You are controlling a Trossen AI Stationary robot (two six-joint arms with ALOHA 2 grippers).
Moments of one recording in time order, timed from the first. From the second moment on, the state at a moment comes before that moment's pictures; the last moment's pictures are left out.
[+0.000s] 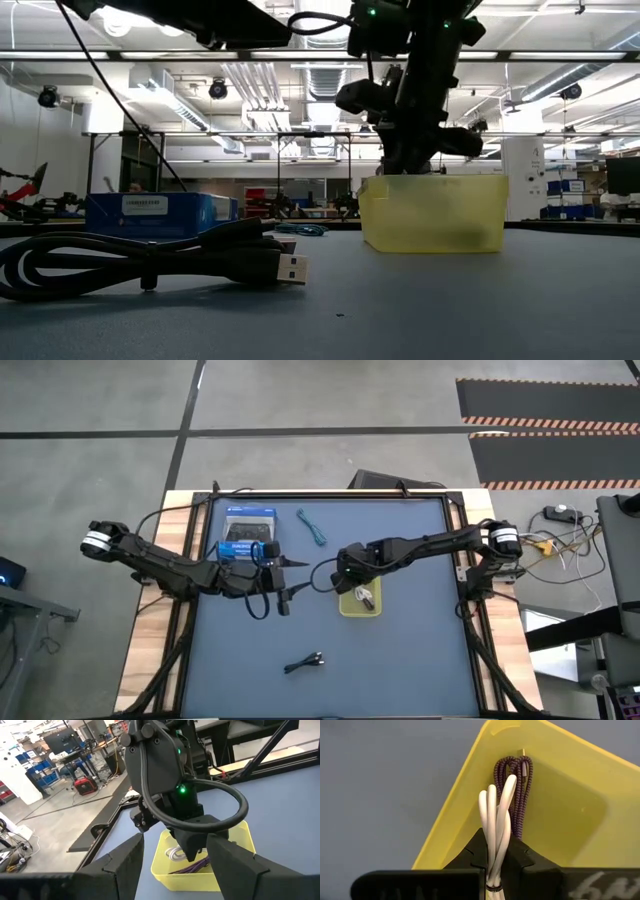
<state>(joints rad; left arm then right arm) -0.24 1.24 0.69 0.37 -0.50 0.24 -0.03 1.76 1.22 -0.68 0.04 1.07</state>
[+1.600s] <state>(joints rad) -0.24 1.24 0.66 0.38 -0.50 0.24 -0.02 1.70 1.22 -0.68 0.06 0.88</state>
